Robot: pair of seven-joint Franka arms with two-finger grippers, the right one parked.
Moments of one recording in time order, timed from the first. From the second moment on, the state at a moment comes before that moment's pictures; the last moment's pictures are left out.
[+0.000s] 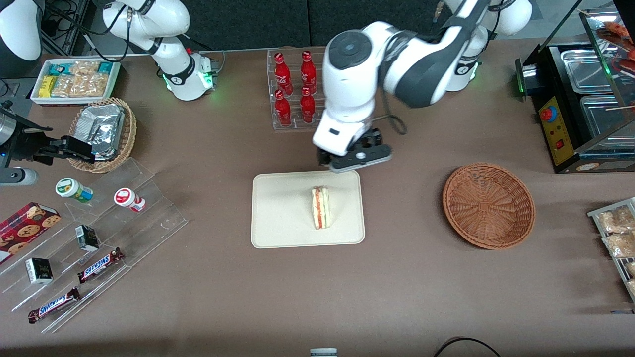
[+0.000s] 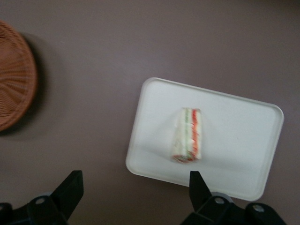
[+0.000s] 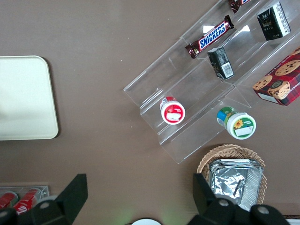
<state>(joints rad) -0.71 0.33 0.02 -1.40 0.10 1.75 -1.00</state>
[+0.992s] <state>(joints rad) -0.05 0.00 0.04 -1.47 0.01 1.38 -0.16</state>
